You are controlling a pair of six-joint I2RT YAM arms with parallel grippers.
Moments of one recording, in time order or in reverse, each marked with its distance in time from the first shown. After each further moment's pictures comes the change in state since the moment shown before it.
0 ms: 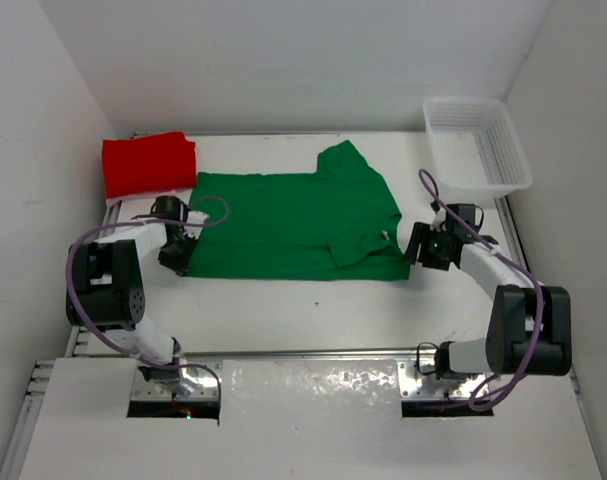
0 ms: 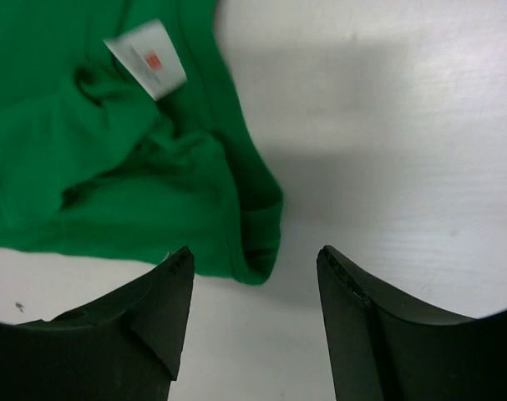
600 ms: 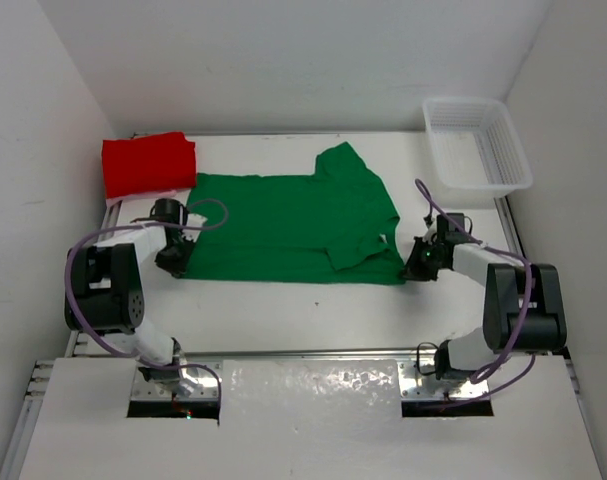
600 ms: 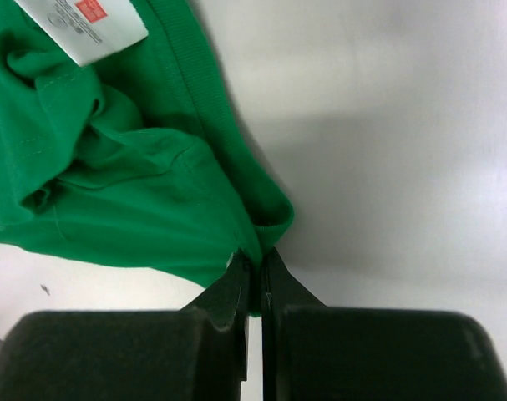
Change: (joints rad) left arm 0.000 -0.019 -0.018 0.005 -0.049 0.009; right arm 0.017 0.139 -0.079 0.073 -0.098 0.132
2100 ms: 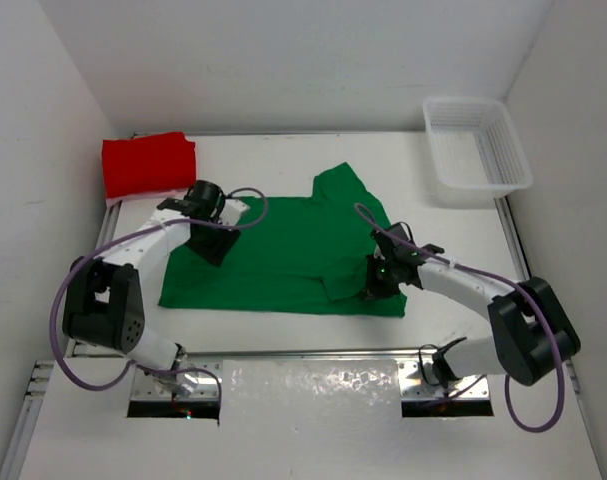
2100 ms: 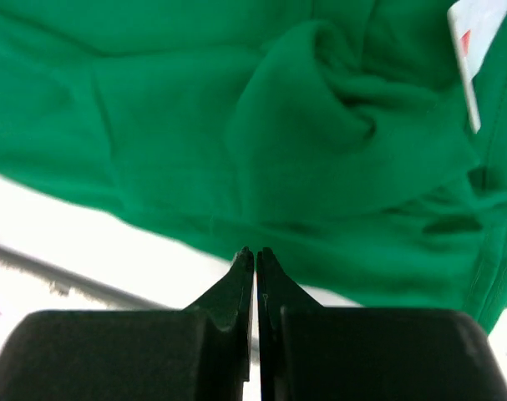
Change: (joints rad) left arm -0.308 -0.102 0.197 -0.229 0.085 -0.041; right arm 0.534 -0.159 0.018 -0.187 0.138 0.244
